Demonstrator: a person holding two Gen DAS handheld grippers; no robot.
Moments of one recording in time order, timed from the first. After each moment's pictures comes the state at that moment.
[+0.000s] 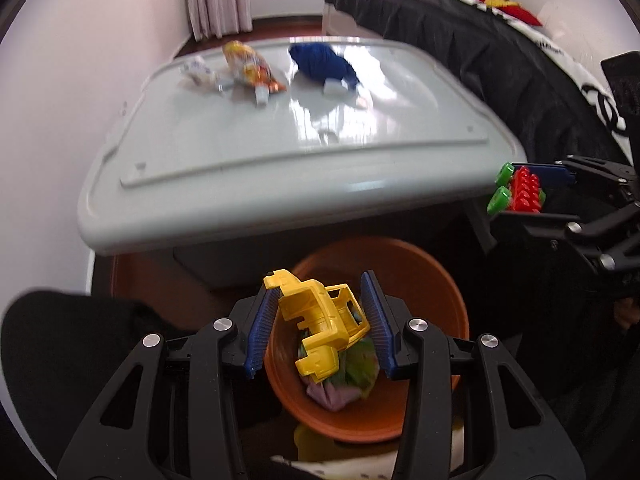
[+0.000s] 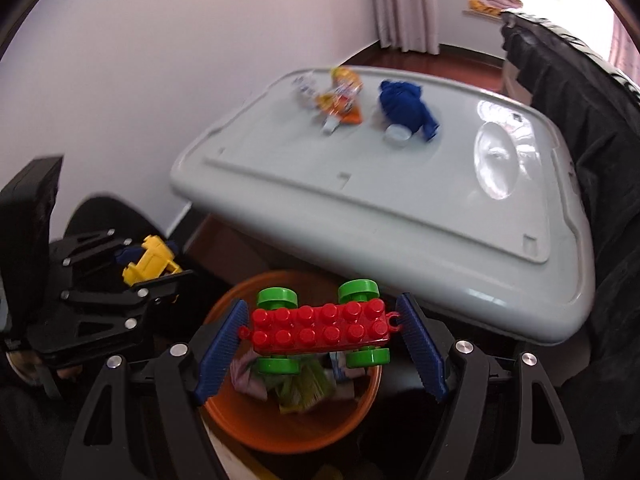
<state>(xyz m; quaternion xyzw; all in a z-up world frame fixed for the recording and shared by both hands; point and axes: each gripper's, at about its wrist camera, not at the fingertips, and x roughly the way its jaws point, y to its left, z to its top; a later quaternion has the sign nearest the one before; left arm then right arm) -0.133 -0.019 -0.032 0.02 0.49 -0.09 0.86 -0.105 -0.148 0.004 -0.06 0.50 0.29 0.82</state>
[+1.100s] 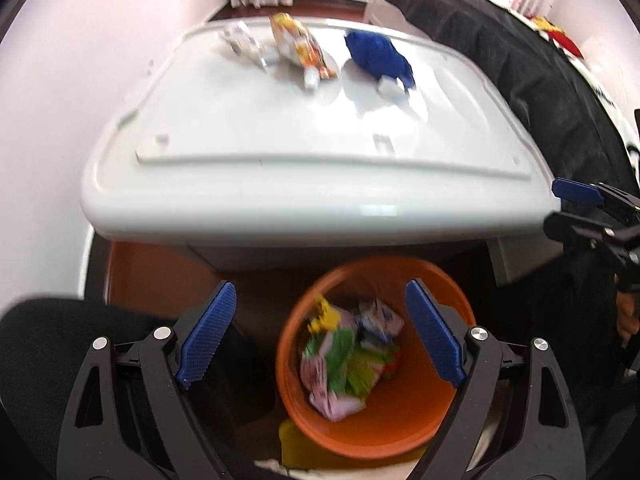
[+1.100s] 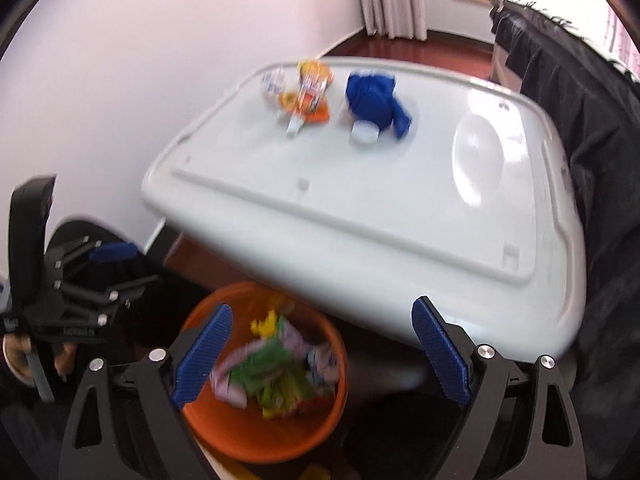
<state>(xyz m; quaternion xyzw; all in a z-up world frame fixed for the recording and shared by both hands) -0.084 0.011 -0.036 -0.05 0.51 -0.03 0.86 -0.032 -0.165 0.008 -0.04 0.50 0.25 0.83</state>
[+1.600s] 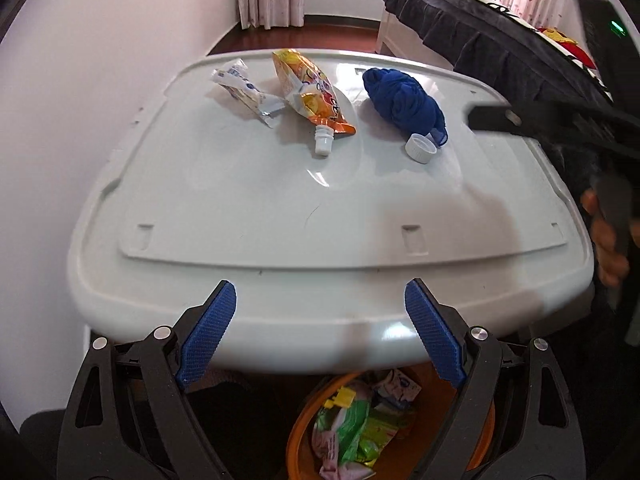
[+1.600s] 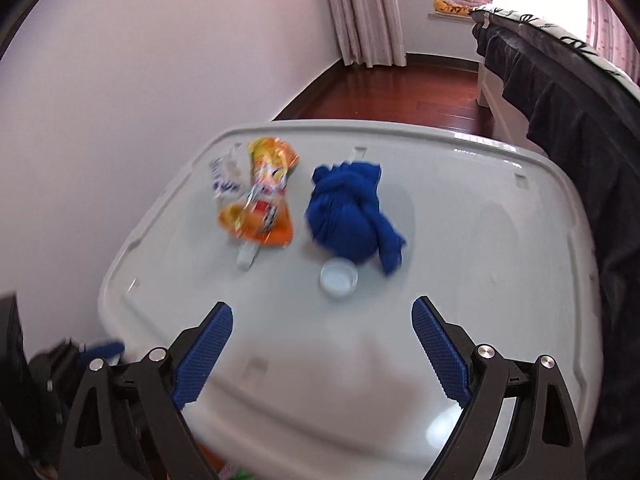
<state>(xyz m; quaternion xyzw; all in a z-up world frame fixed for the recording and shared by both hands) -0.002 0.010 -0.046 -0.04 0.49 -0.01 0.87 0.120 -0.116 0.000 0.00 0.47 0.22 0.85</state>
